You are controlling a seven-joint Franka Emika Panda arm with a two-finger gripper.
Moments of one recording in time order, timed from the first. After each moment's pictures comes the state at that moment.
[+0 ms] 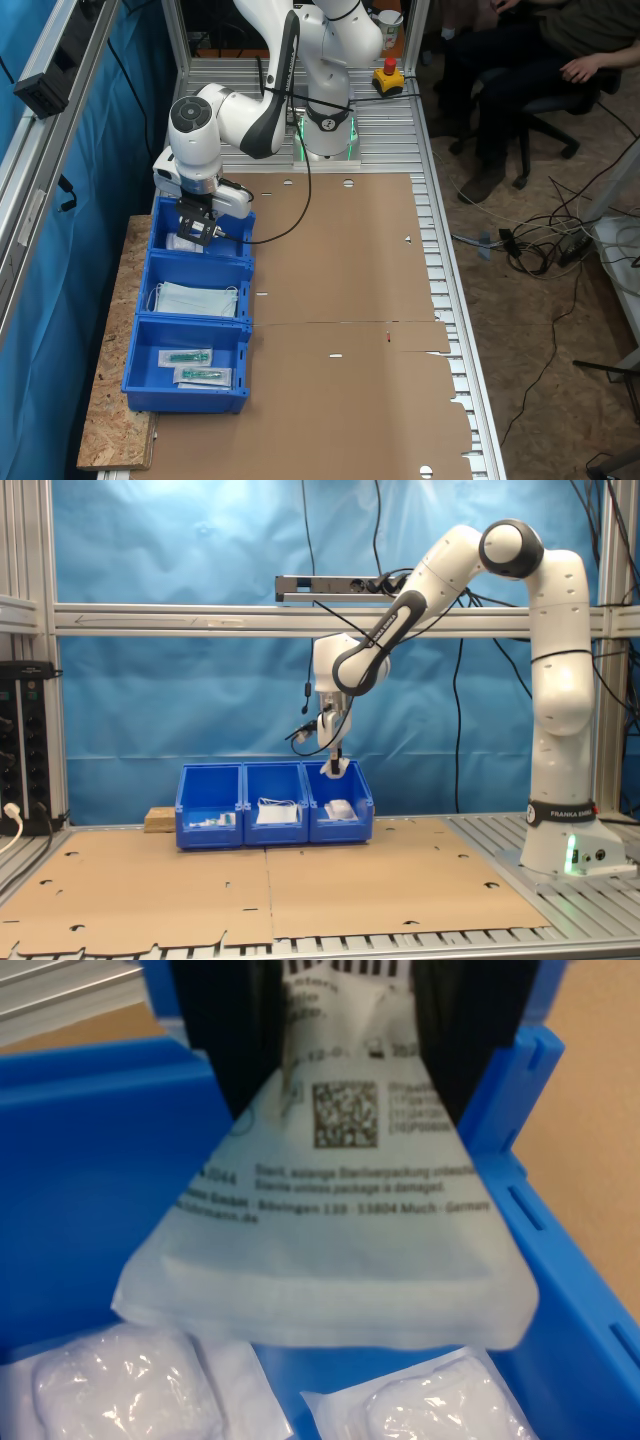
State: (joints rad) arm -0.48 0.09 -0.11 -2.34 -0.15 2.41 0.69
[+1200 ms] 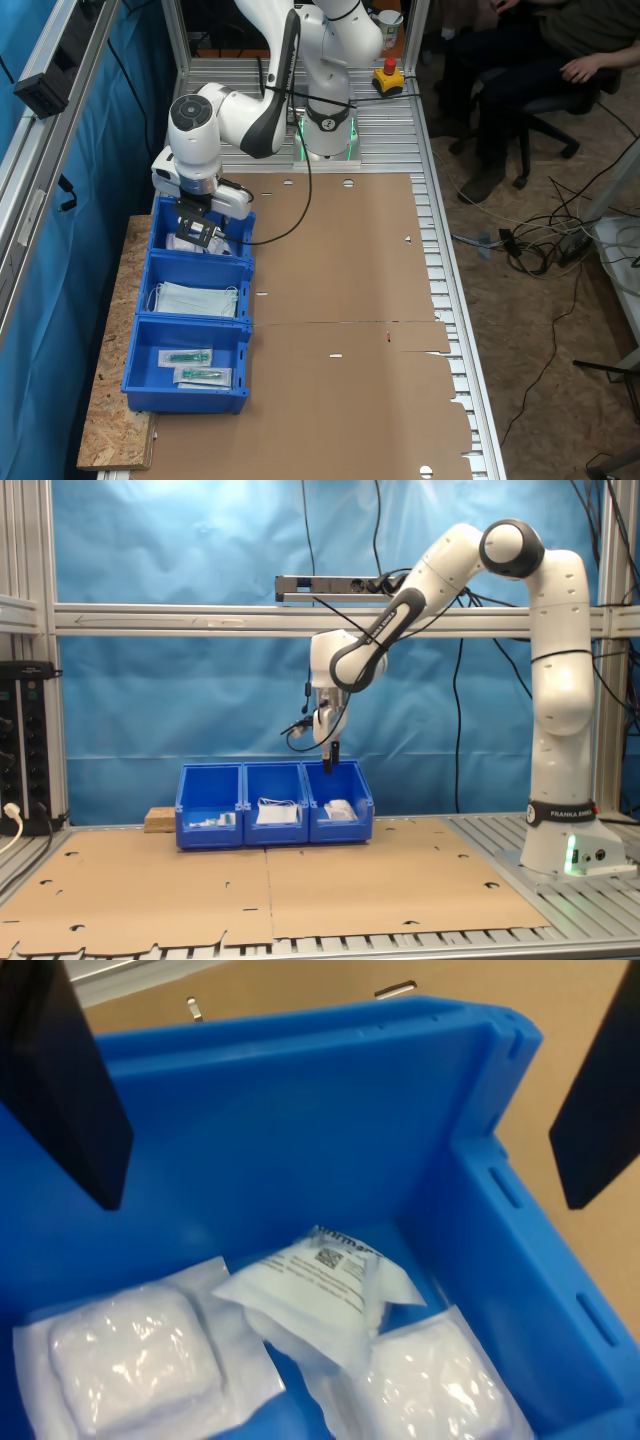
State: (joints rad) arm -0.48 0.08 -0.10 -2.31 -0.15 2.41 0.69
